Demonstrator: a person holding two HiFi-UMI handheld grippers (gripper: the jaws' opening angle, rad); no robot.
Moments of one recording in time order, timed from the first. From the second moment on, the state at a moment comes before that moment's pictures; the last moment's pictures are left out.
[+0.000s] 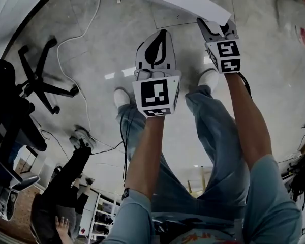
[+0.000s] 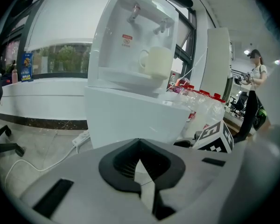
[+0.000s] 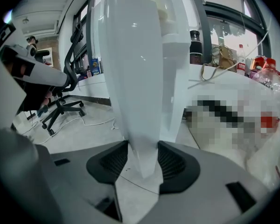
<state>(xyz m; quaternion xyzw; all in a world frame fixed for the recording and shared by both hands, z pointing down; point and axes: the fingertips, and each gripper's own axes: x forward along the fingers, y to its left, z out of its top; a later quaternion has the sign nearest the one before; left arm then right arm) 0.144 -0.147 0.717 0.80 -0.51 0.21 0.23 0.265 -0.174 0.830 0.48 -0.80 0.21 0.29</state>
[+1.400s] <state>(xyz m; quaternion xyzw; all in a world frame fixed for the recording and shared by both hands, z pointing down) 0.180 -0.213 0.730 0.79 -0.55 0.17 0.21 0.314 -0.299 0.834 0.46 -0.83 0.15 0.28</state>
